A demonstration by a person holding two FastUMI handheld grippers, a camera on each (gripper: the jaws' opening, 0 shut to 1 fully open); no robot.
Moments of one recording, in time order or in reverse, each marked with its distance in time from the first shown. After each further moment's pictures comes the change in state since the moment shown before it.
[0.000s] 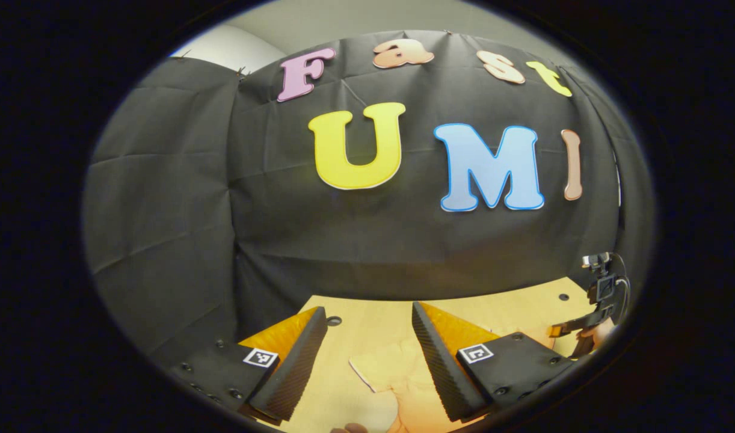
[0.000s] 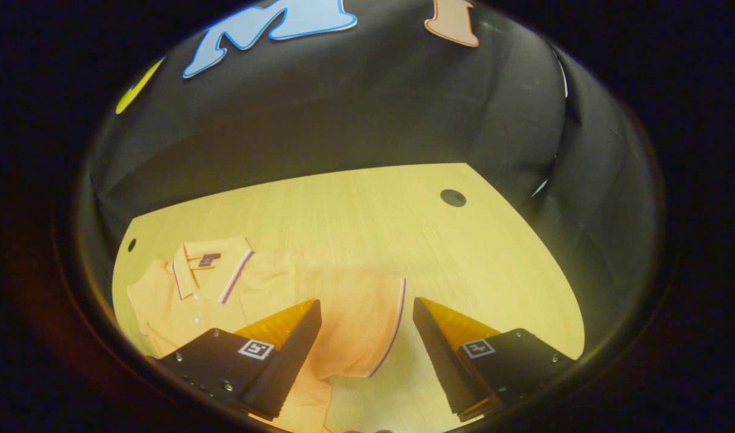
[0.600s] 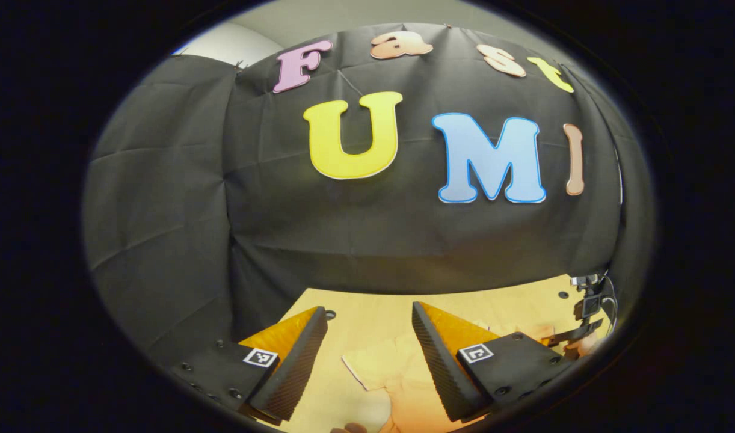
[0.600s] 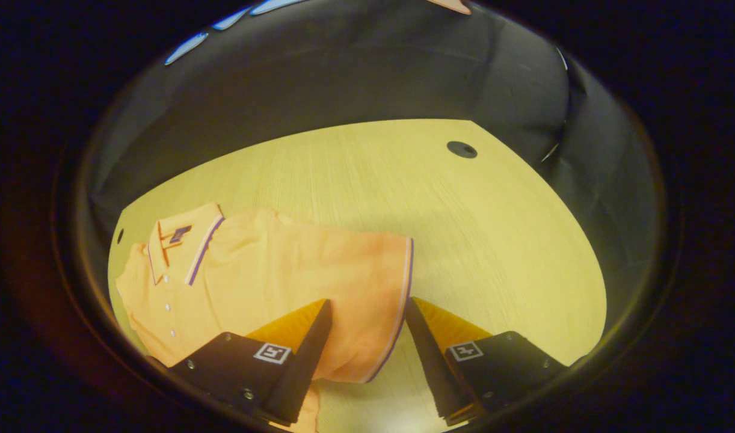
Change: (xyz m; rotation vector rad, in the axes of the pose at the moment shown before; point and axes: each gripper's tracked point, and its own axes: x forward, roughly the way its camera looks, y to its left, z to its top) left arm 0.017 -0.026 -0.014 -0.013 0.037 -0.015; right arm 0.042 -0.001 -0.044 0.051 0.118 0.019
